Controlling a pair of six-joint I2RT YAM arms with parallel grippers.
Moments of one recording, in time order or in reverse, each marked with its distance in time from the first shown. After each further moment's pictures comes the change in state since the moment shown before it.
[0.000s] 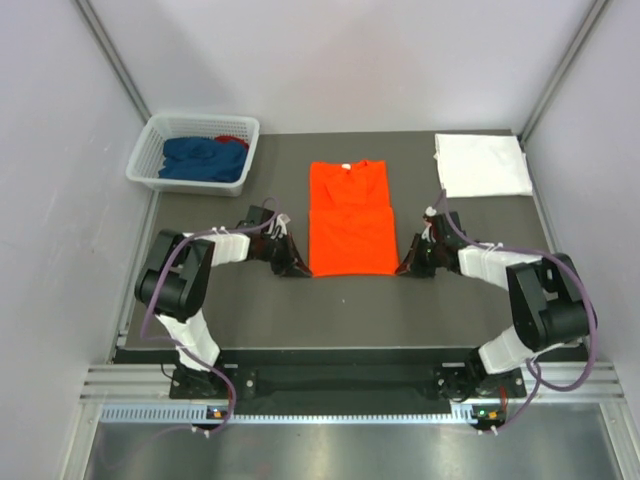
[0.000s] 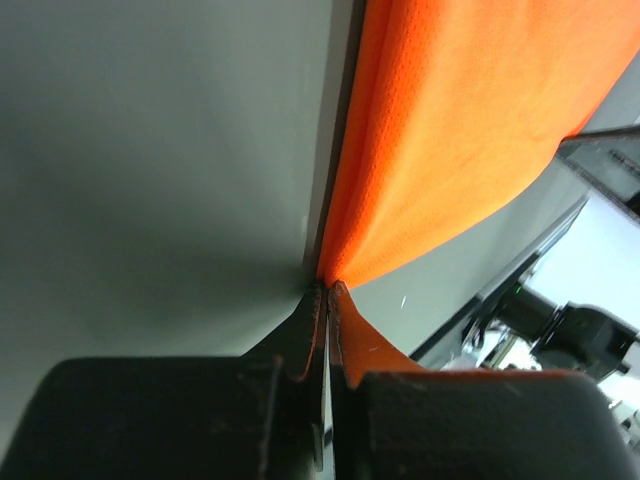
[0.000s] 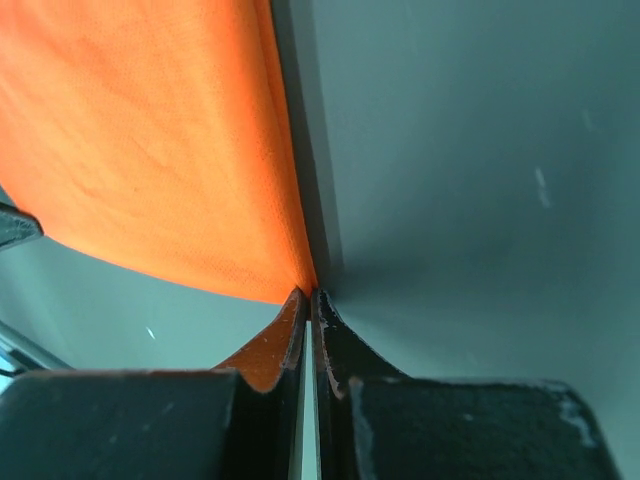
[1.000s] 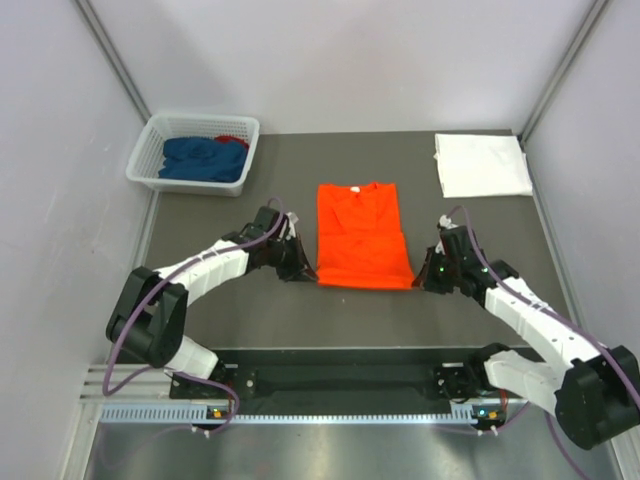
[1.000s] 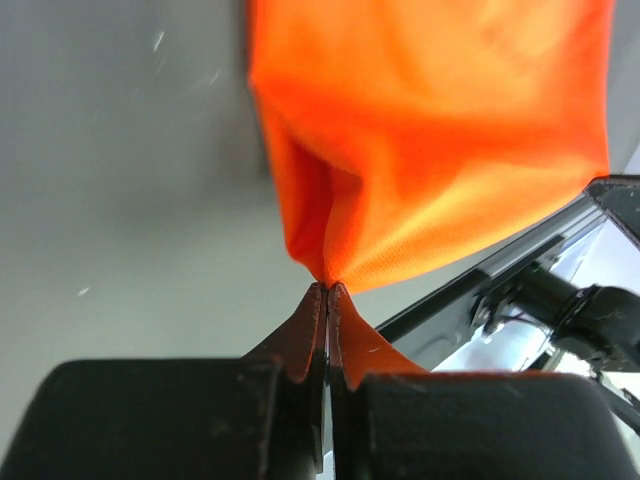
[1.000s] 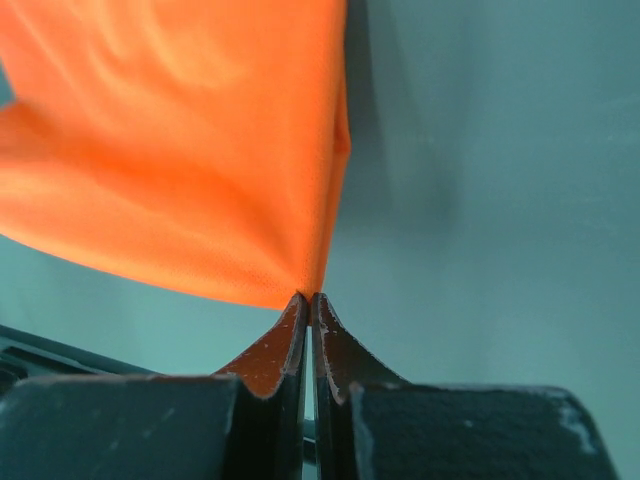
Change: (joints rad) left arm -0.181 -0.311 -0.073 -0.160 -0.187 -0.094; right arm 0.120 -0.533 -0.106 -0.385 0.226 -0.006
